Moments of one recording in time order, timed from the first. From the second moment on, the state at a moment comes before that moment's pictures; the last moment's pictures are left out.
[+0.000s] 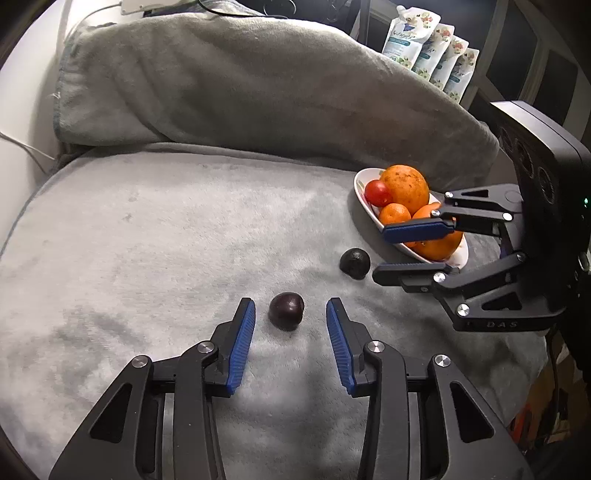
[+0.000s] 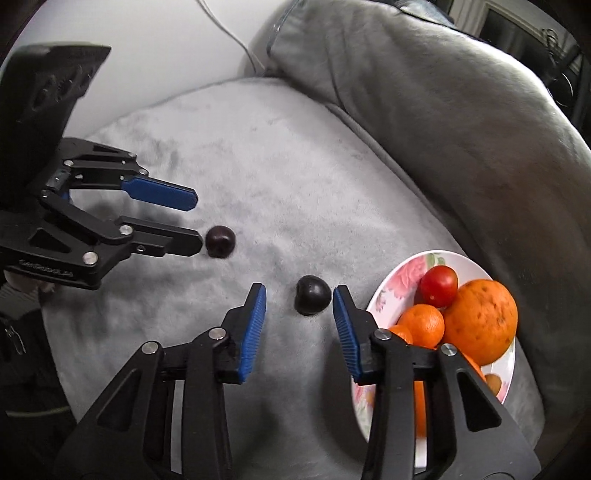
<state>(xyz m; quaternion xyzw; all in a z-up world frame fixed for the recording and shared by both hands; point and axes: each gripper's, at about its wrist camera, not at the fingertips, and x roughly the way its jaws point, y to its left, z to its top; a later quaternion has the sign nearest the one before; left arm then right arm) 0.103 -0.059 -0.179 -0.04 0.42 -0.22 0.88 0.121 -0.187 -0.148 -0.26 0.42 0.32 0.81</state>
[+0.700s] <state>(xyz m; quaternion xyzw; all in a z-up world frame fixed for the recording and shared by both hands) 0.111 -0.068 -0.190 -0.03 0.43 -0.22 0.87 0.146 -0.162 -0.174 -0.32 0.45 0.34 0.76</state>
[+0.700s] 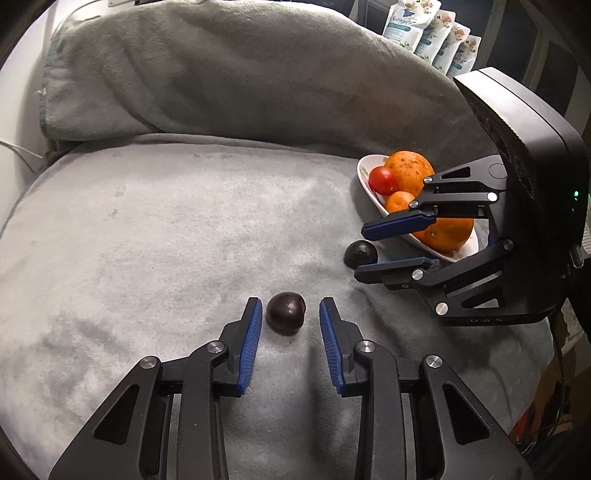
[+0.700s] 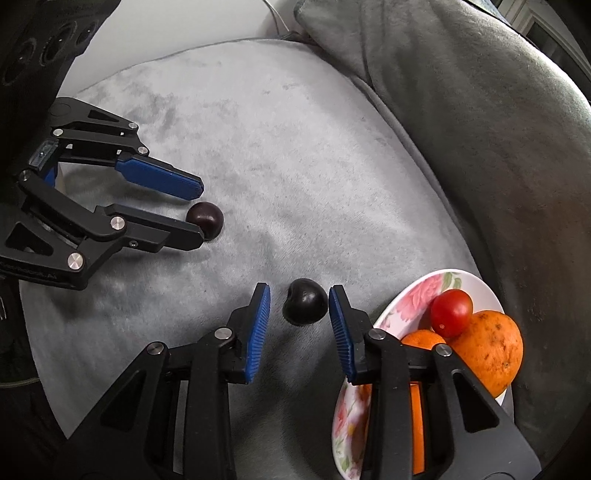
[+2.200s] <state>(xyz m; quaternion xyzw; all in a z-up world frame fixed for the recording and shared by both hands) 0.112 -0.064 -0.191 -0.03 0.43 -0.21 0.88 0.147 -0.168 -0.171 -0.29 0.45 0.34 0.77</state>
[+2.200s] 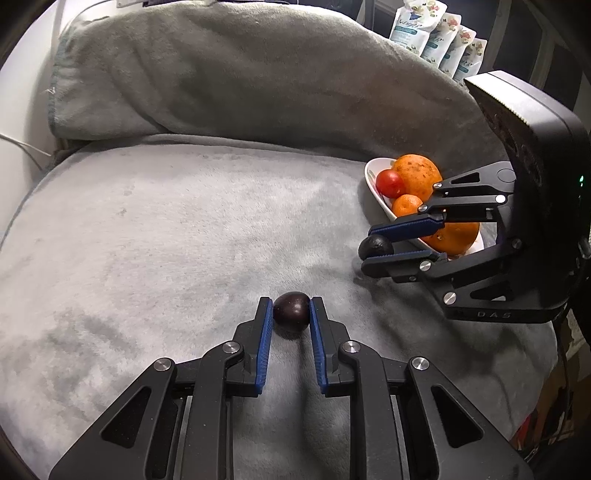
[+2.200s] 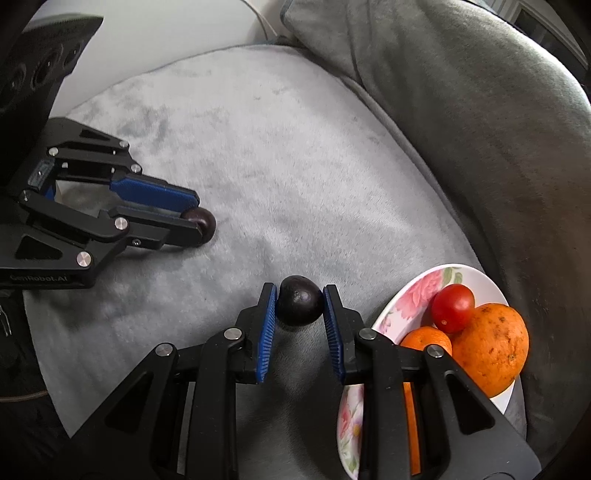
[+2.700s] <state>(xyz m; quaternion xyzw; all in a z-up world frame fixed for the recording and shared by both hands) 0.102 -0.063 -0.172 -0.04 0.41 -0.21 0.89 0.128 -0.209 -0.132 -0.23 0.41 0.32 0.82</state>
